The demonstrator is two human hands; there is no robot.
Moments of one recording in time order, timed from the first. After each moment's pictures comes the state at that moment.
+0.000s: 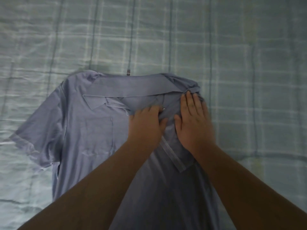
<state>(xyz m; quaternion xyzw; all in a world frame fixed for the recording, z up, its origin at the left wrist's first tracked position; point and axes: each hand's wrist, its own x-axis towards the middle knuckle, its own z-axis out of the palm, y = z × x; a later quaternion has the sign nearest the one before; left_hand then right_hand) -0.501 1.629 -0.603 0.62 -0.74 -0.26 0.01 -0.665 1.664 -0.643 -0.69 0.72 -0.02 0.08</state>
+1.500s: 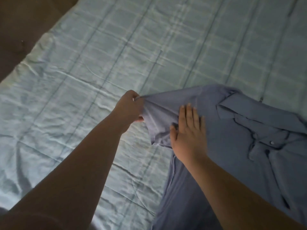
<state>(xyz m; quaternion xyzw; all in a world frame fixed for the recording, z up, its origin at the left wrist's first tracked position) -0.062 1.598 -0.575 0.74 -0.26 -0.54 0.30 -0.271 1.645 -0.621 -0.77 0.63 0.02 0.11</state>
